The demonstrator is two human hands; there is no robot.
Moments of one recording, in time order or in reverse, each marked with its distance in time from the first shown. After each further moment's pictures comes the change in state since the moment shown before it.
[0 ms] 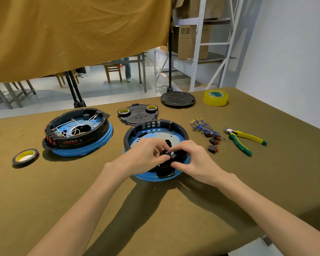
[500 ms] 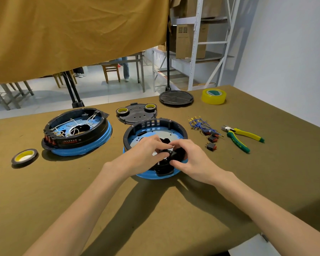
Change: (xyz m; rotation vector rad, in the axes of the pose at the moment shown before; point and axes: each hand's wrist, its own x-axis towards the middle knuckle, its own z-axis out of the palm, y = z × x) left_hand -0.001 -0.004 0.006 0.042 -0.021 0.048; right_hand -0.002 -0.004 0.005 -0.032 -0.031 0.057
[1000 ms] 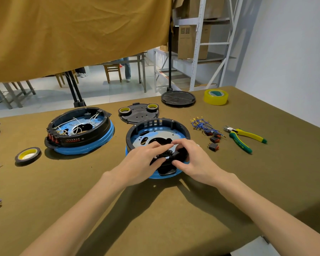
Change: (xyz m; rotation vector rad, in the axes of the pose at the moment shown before) left_hand -0.023 -0.020 0.017 0.183 0.115 0.109; right_hand -0.003 -0.004 0.003 -0.051 0.007 0.019
